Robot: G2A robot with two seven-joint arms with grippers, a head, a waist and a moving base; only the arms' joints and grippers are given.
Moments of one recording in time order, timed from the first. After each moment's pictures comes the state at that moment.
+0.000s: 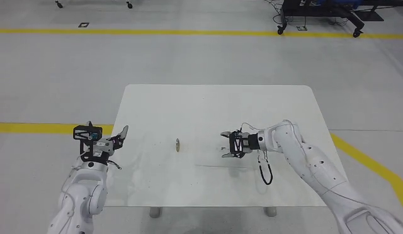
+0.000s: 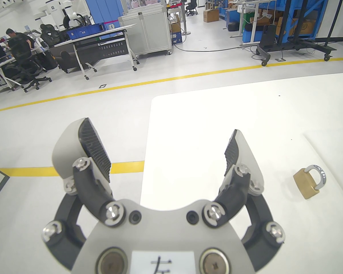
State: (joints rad) left arm 1.73 -1.15 -1.60 -1.80 1.33 0.00 0.00; right arm -0.97 -1.09 0.88 -1.12 -1.80 -1.01 -0.35
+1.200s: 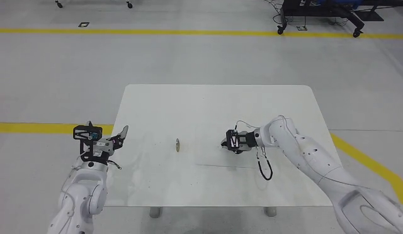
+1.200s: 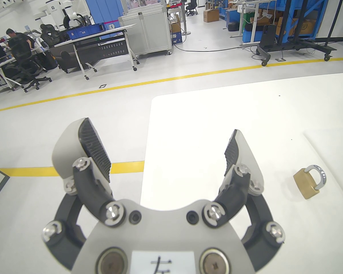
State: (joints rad) left arm 1.73 -1.15 -1.60 -1.80 1.33 0.00 0.00; right arm -0.84 -1.09 0.70 -0.99 -1.69 -1.00 -0.31
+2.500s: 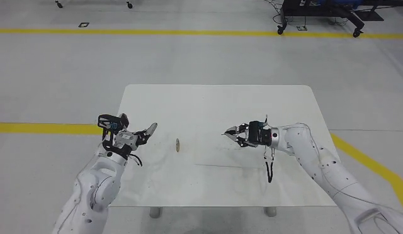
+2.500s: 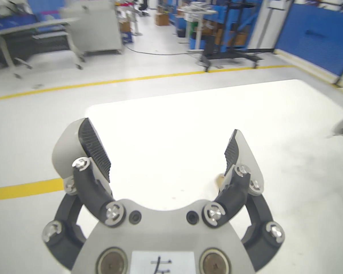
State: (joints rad) left arm 1.57 -1.17 -1.47 -1.75 0.96 -0.29 -0.18; right arm -0.97 -1.02 0.85 -1.11 -1.60 -0.91 -0.70
